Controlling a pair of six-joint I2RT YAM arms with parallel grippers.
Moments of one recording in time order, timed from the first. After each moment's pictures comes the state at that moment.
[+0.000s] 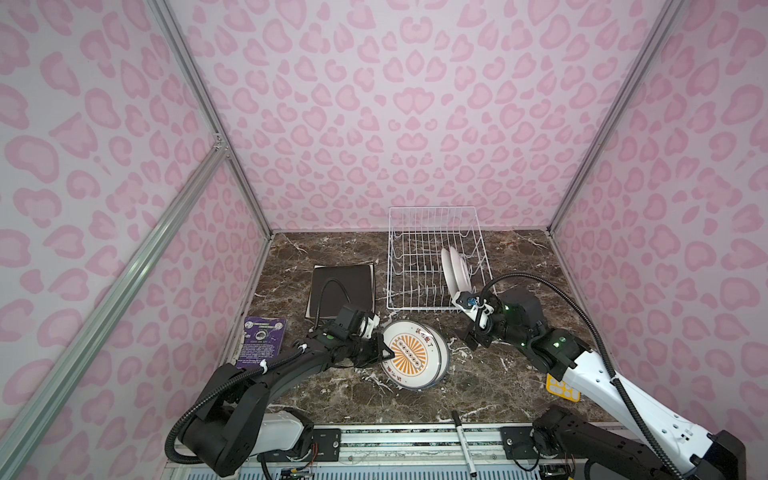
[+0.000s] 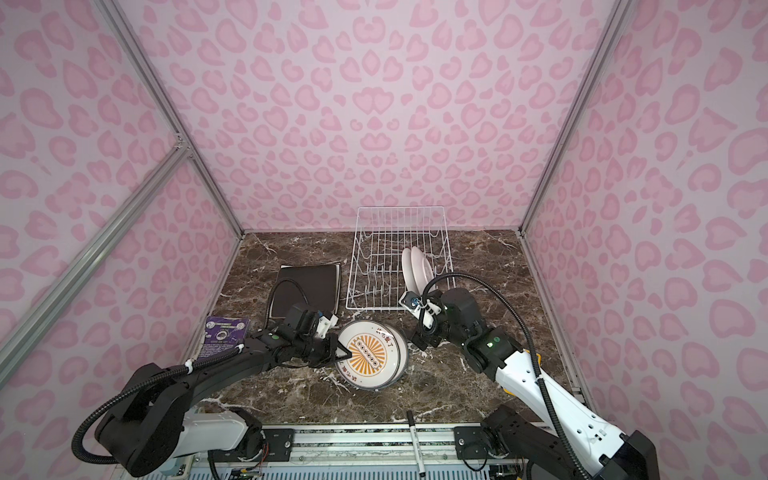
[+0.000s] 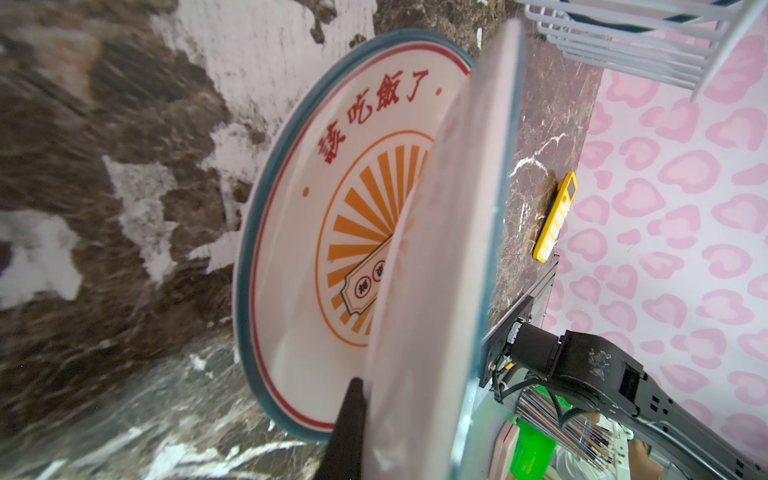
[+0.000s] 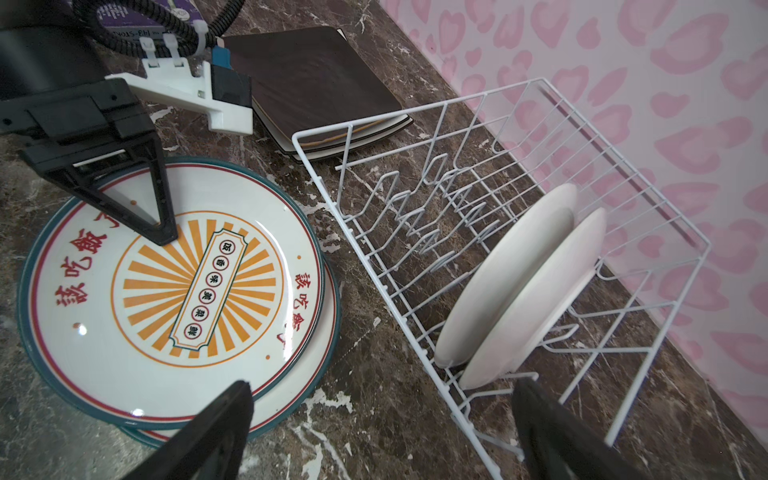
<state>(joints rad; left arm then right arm) -0.54 1.32 0.57 -0.24 0.59 -0.79 0.59 0.95 0.76 -0.38 -0.14 -0.44</state>
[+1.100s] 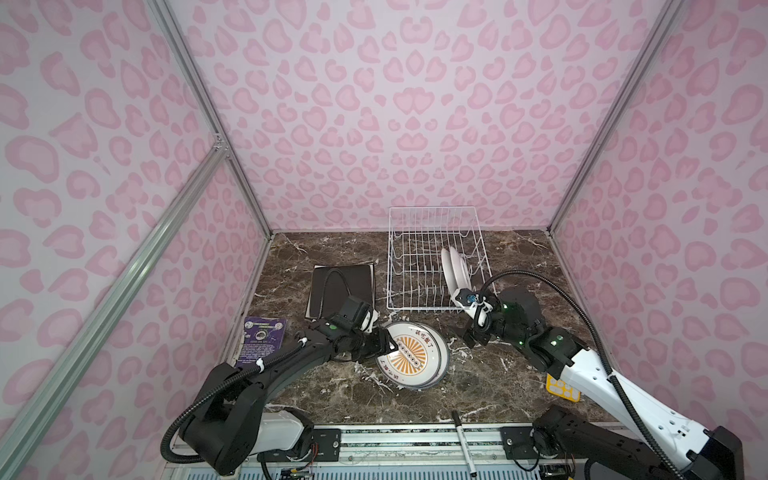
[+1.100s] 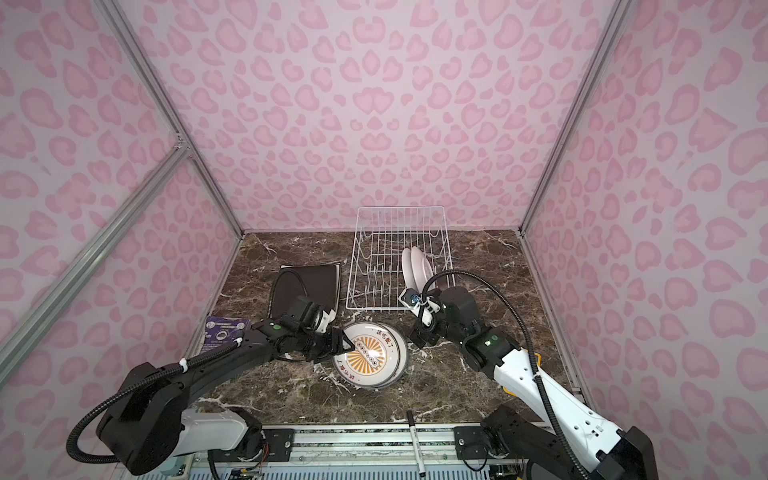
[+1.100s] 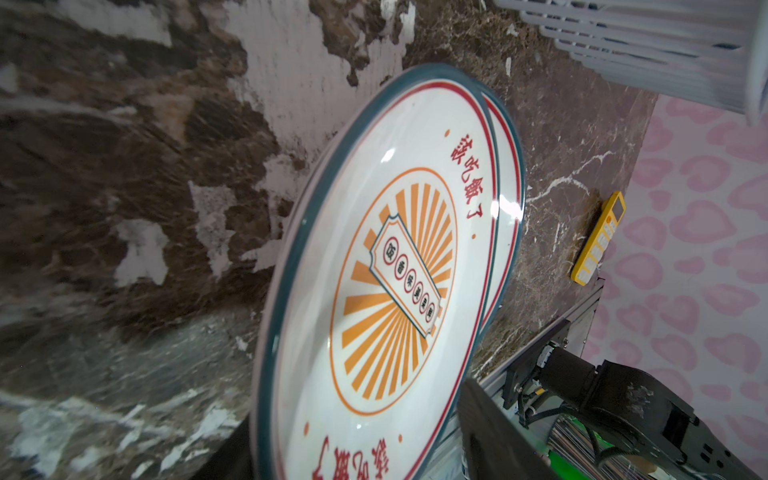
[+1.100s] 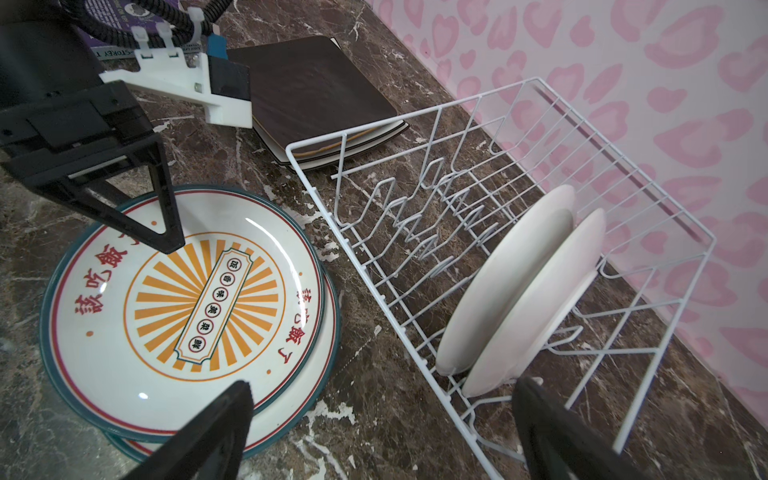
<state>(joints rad) -0.57 1.33 0.71 -0.45 0.46 -0.76 0.59 0.97 0.76 -0.35 -0.14 -0.40</state>
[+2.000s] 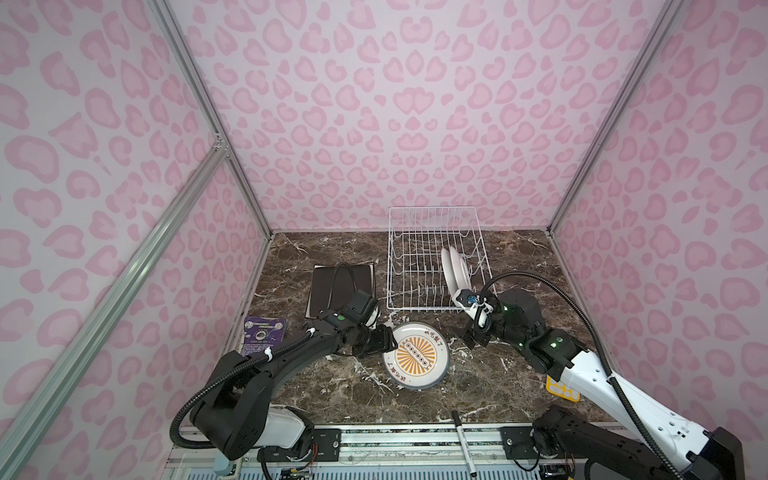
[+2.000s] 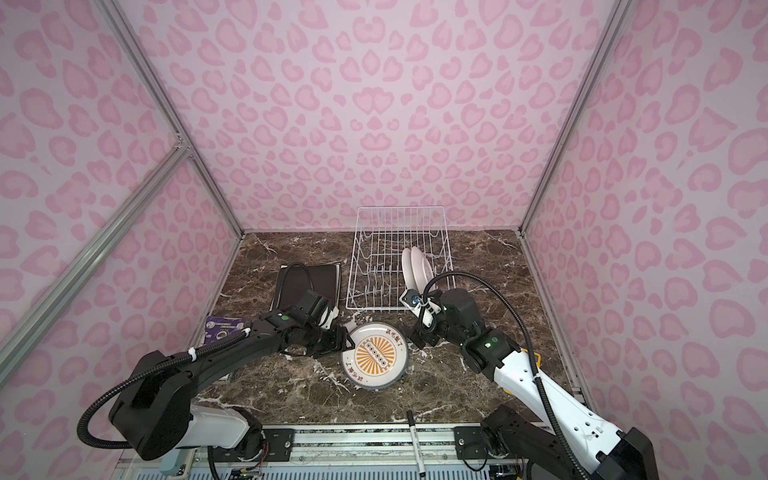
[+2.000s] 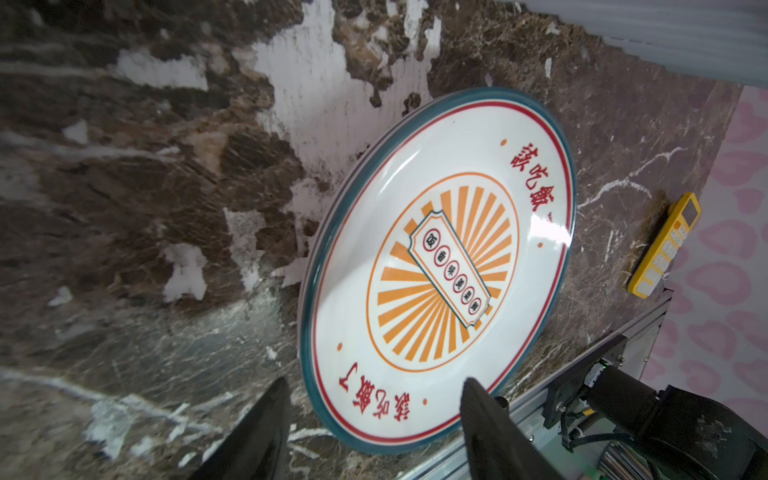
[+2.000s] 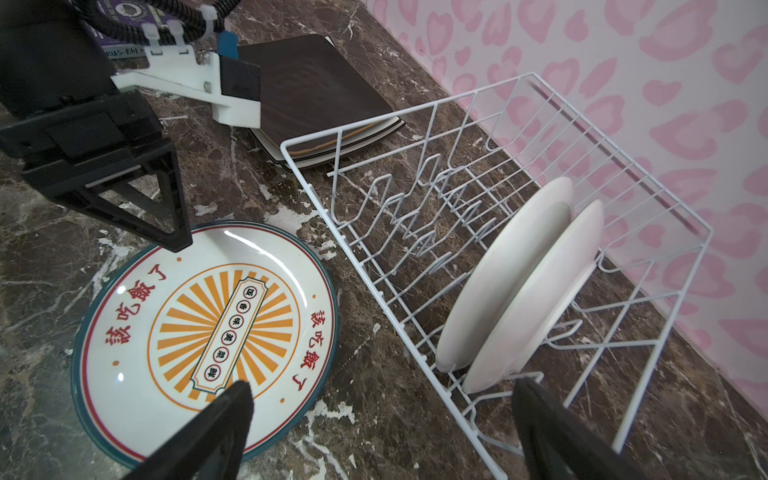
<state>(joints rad) -0.59 1.40 0.82 -0.57 0.35 -0.69 0.59 0.96 0.73 -0.32 -0.13 -0.39</state>
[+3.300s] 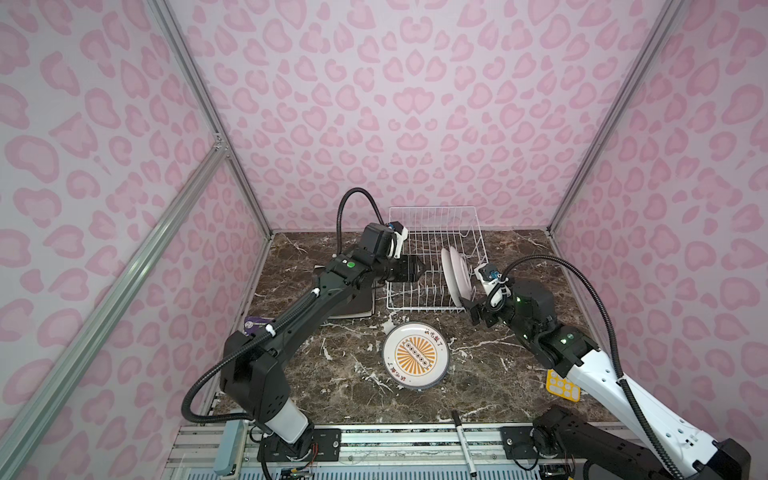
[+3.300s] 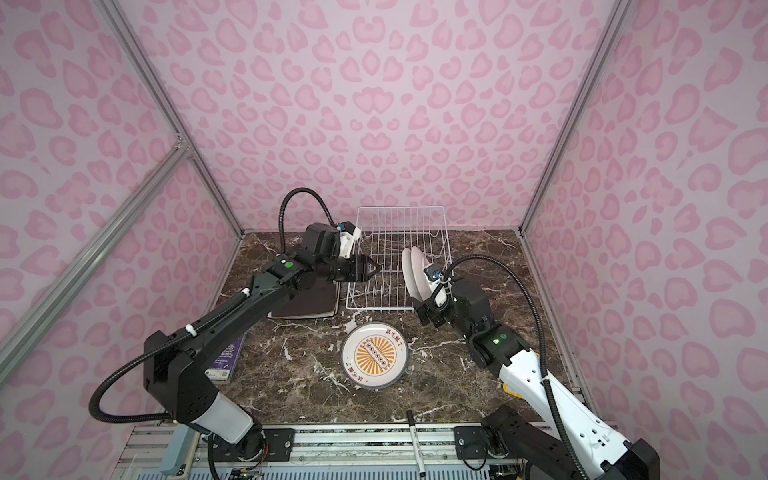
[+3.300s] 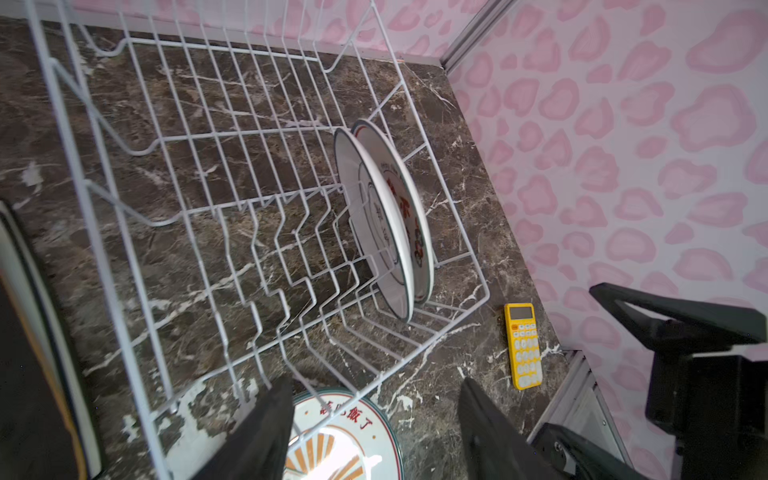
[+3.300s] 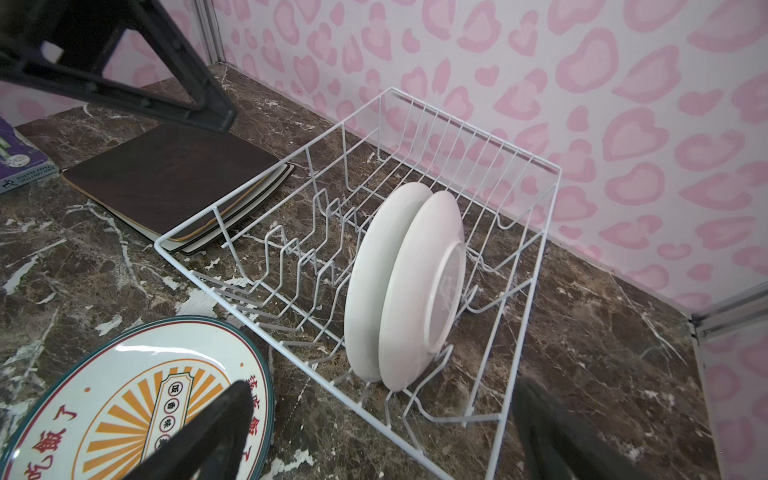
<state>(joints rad) -0.60 1.66 1.51 -0.53 0.32 -0.48 0.51 0.94 0.80 -0.30 0.07 -0.13</state>
